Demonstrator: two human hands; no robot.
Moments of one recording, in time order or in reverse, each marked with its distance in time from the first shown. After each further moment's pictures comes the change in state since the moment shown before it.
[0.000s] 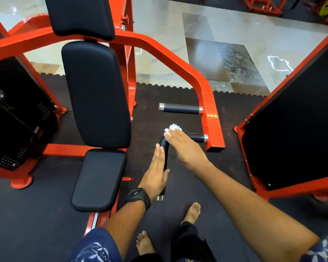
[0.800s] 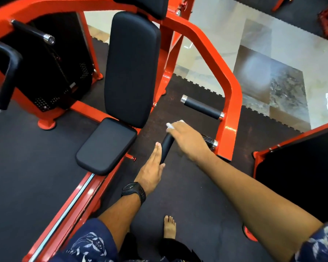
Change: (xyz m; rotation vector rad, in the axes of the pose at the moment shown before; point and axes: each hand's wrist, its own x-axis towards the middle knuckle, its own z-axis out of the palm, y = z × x) left_hand -0.028 0.021 0.042 -0.149 0.229 -0.376; right_hand 0.030 0.022 0.000 -0.057 -0.202 -0.413
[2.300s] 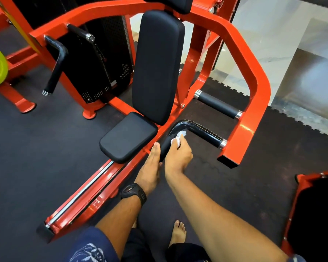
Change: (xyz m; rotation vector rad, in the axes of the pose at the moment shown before) left_hand -0.022 -0.016 0.039 0.045 0.169 -0.041; right_hand -0.012 -0.086 0.054 1.052 0.597 1.044
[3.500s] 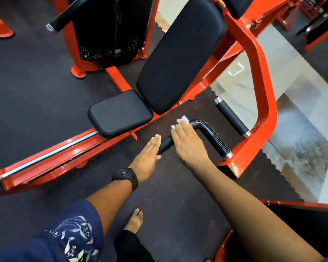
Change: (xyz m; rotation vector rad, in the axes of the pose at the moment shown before) left_hand -0.011 -0.012 0.010 -0.136 0.103 -0.066; right_hand 0.044 -0.019 -0.035 -1.306 -0.681 -1.327
